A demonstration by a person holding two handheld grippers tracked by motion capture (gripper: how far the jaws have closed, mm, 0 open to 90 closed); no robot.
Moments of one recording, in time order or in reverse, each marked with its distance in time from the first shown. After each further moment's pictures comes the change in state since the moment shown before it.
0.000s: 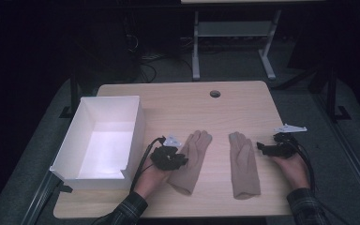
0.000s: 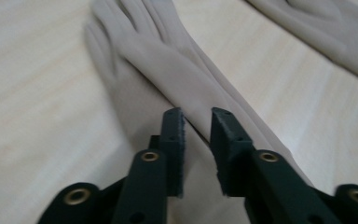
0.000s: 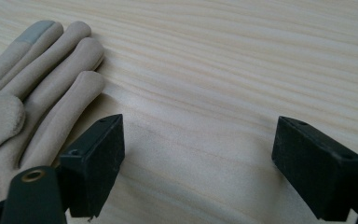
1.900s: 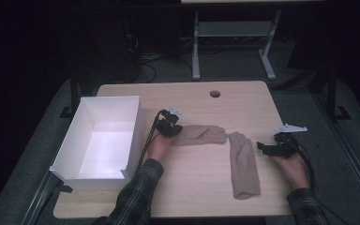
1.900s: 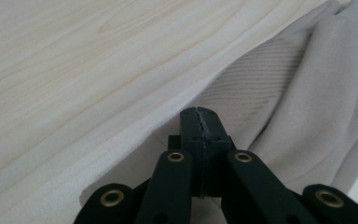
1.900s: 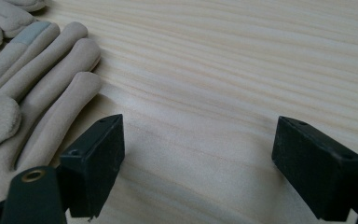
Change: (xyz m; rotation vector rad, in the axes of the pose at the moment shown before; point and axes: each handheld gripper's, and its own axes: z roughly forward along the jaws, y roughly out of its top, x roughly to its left) left arm 0.090 0.045 0.061 0.017 0.221 -0.087; right arm -0.001 0.000 0.000 -0.002 -0.006 0.009
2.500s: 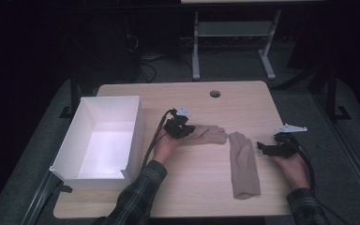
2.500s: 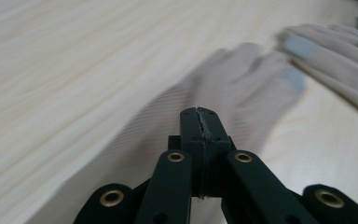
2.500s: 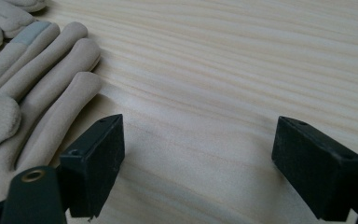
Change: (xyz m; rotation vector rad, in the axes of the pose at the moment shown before) left arm -0.024 0.016 -0.018 -0.102 -0.126 0.053; right arm 0.000 0.000 0.000 0.000 0.000 0.000
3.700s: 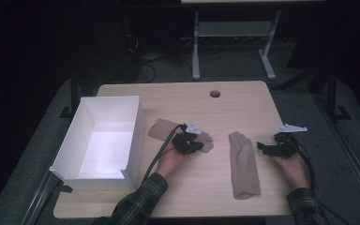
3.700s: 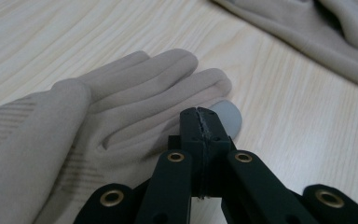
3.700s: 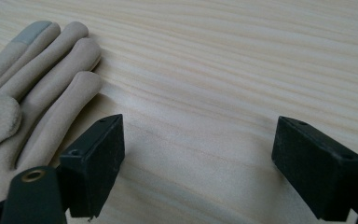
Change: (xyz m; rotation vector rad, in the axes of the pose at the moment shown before) left arm -0.050 -0.024 0.019 0.079 -0.145 0.136; right arm 0.000 0.000 0.000 0.001 0.003 -0.002
